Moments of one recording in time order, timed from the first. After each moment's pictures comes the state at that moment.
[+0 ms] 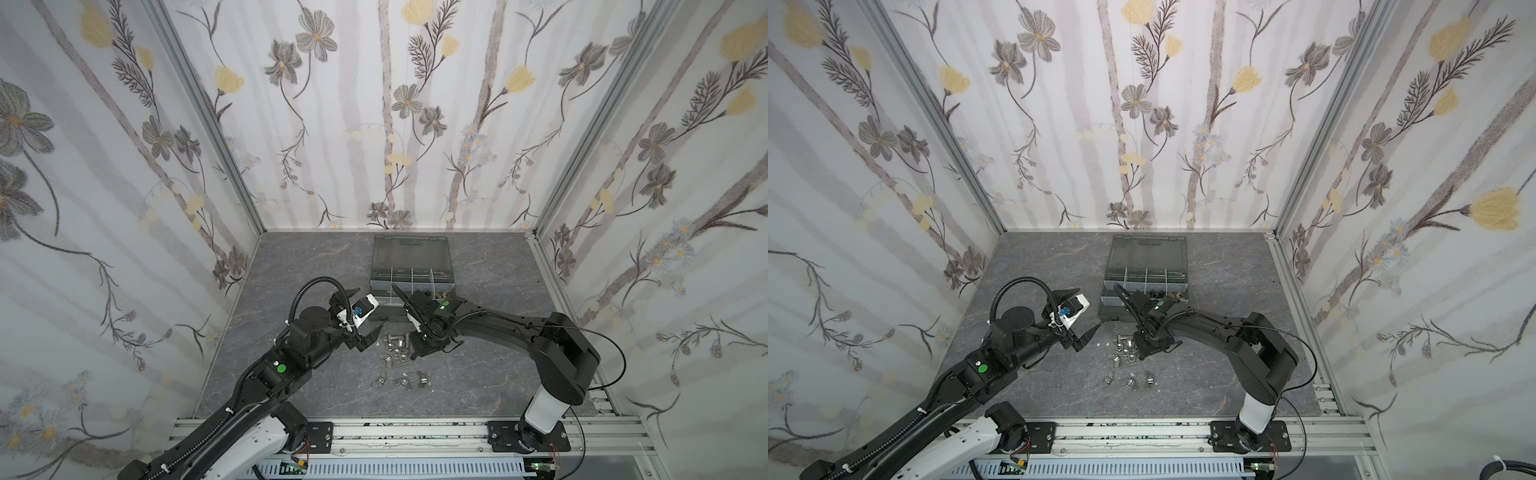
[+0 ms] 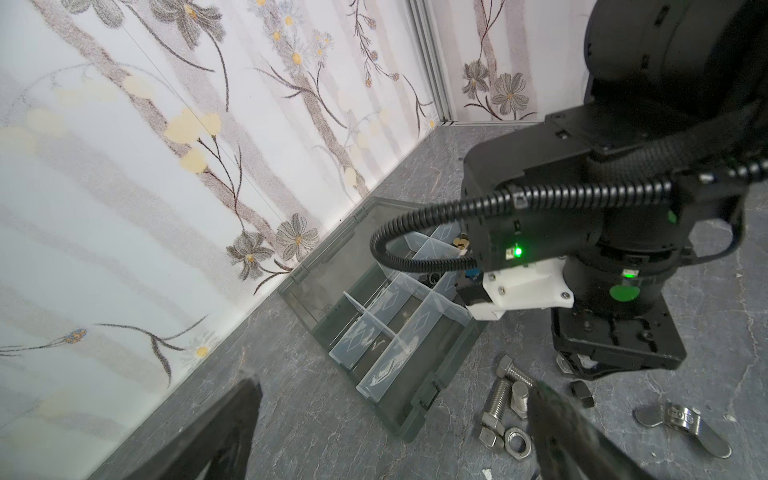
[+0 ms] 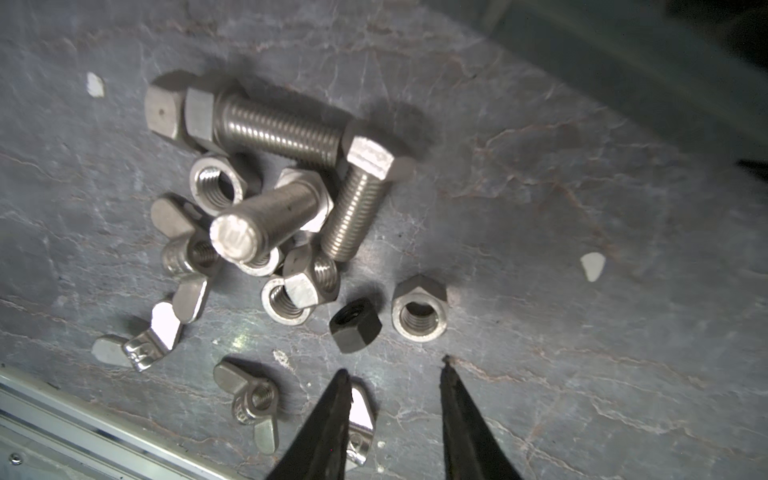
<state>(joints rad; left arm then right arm) -0.70 0.73 0.63 -0.16 0.05 0.39 0.85 1.72 1.16 -0.80 -0.07 0.46</state>
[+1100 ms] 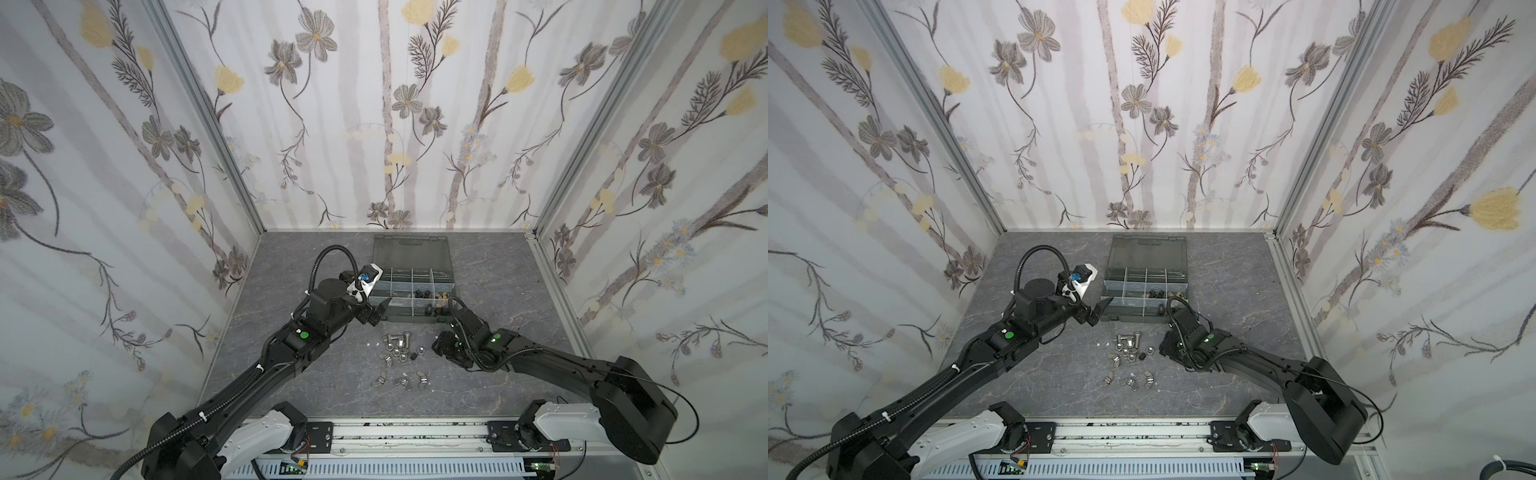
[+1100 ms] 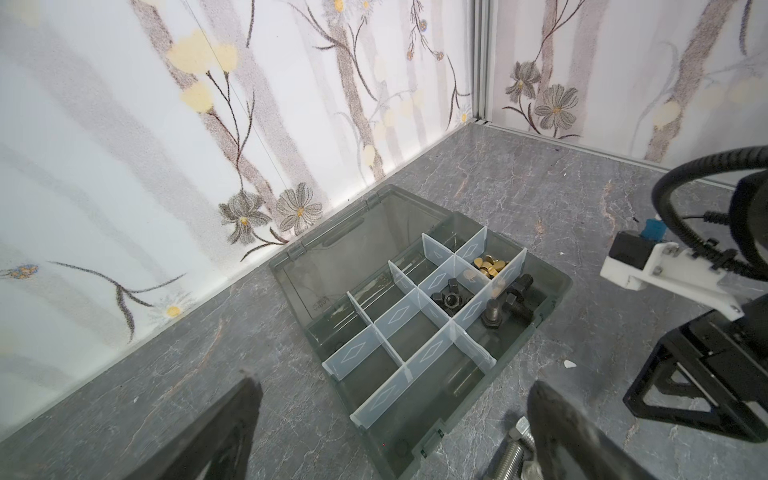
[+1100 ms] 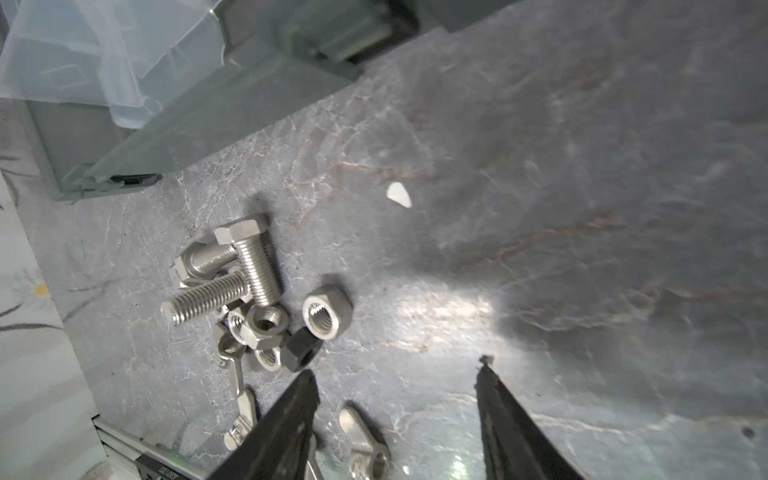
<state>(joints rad) -0.61 1.05 0.79 -0.05 0.05 0.20 0.74 1.33 0.66 -0.36 -0.08 1.06</state>
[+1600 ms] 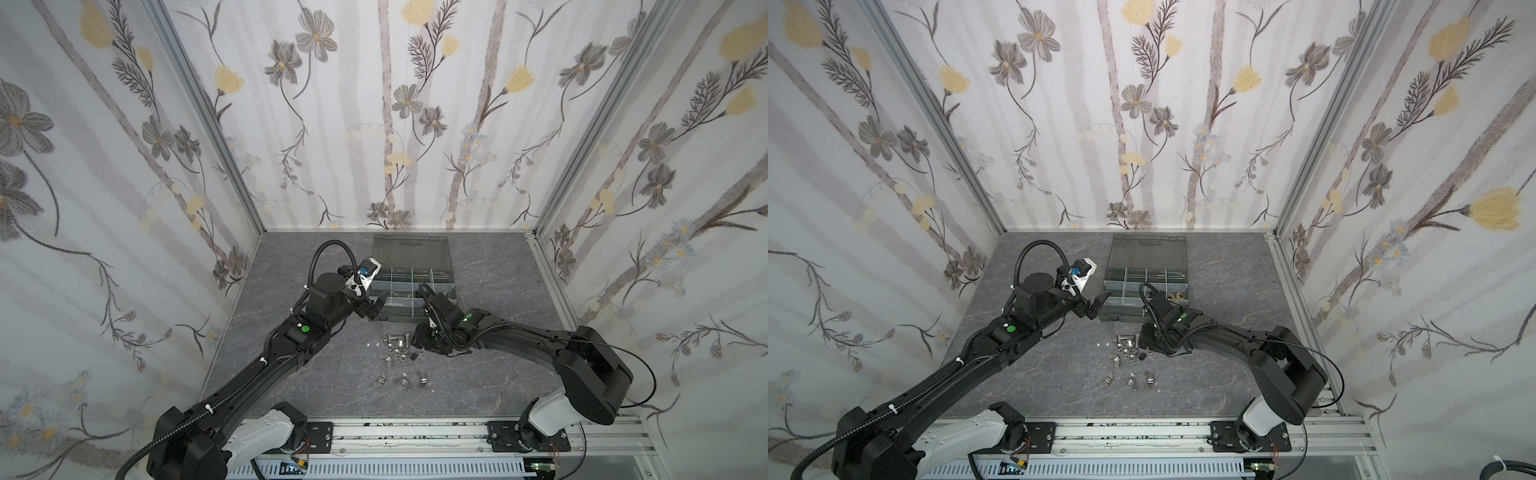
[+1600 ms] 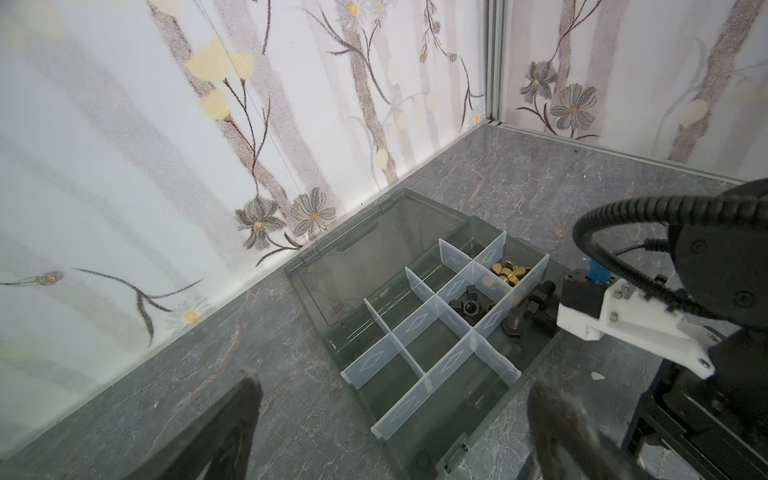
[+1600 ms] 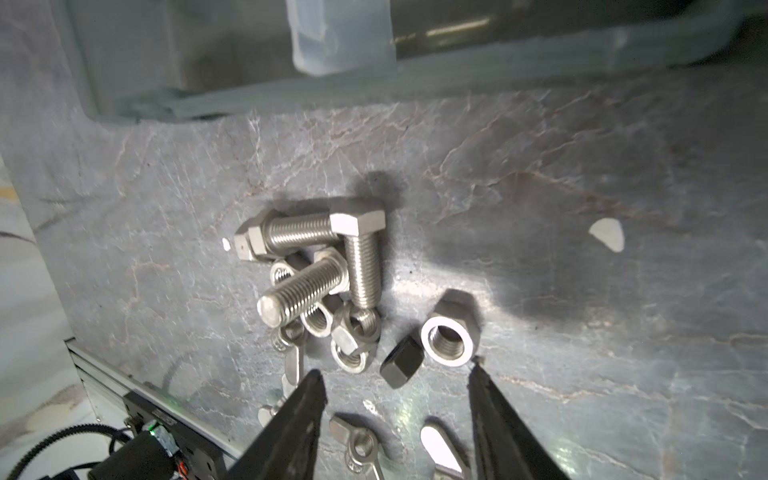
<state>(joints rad) -0.57 1.07 0.80 -0.02 0.07 0.23 0.81 1.56 0.91 -0.46 -0.19 0.91</state>
